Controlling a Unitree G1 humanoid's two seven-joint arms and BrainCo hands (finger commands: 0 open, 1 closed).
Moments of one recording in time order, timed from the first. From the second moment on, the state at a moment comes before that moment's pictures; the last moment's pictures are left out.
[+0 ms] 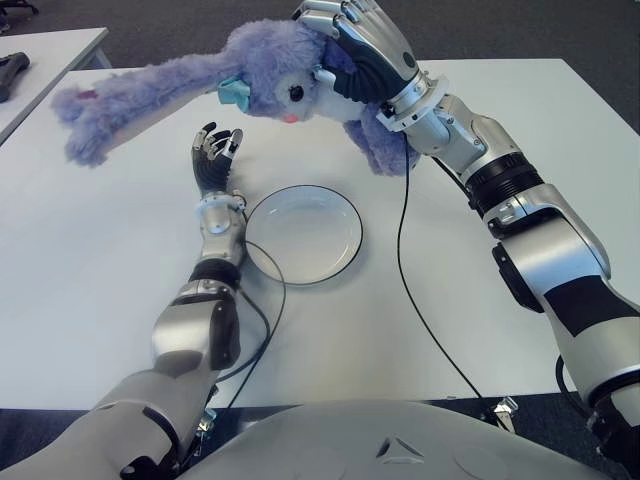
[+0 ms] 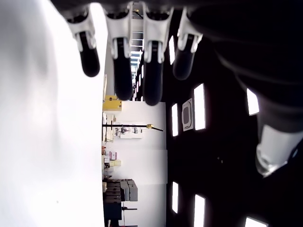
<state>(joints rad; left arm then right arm) -0.61 0.10 0.30 1.10 -0.02 -0.55 0.24 -1.11 -0.35 0.48 0.80 -0.66 -0.80 -0.42</state>
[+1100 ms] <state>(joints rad) -0.62 0.09 0.30 1.10 -0.02 -0.54 0.26 -0.99 -0.30 0.48 0.60 -0.52 -0.82 -0.01</state>
